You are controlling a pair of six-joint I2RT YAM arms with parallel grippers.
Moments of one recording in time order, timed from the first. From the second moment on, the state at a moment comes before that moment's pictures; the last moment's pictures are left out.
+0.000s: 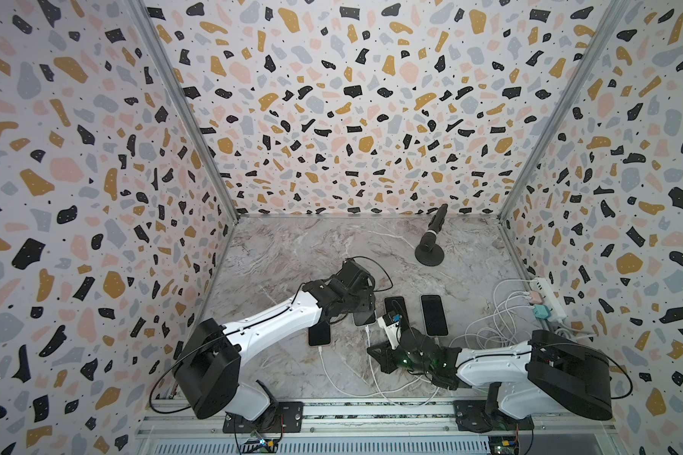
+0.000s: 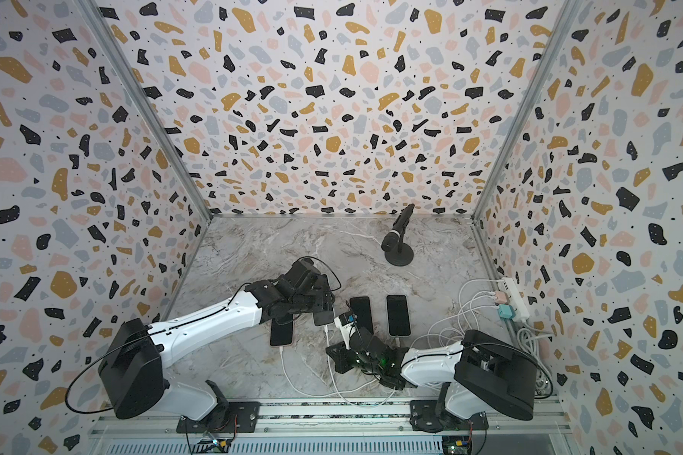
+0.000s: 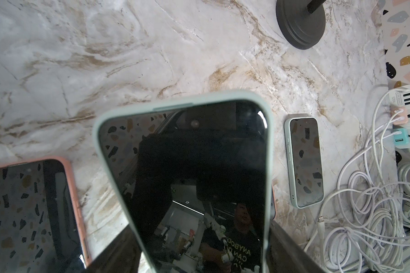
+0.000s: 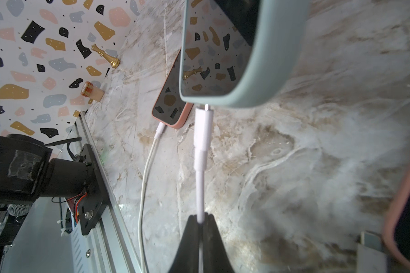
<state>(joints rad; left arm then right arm) -0.78 1.47 1.05 -0.51 -0.07 -0.75 1.14 1.42 0.36 0.51 -0.06 0.72</state>
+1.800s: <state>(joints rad) -0.73 1.80 1.20 -0.67 -0.17 -0.72 1.12 0.89 0.55 -0.42 0.36 0.73</state>
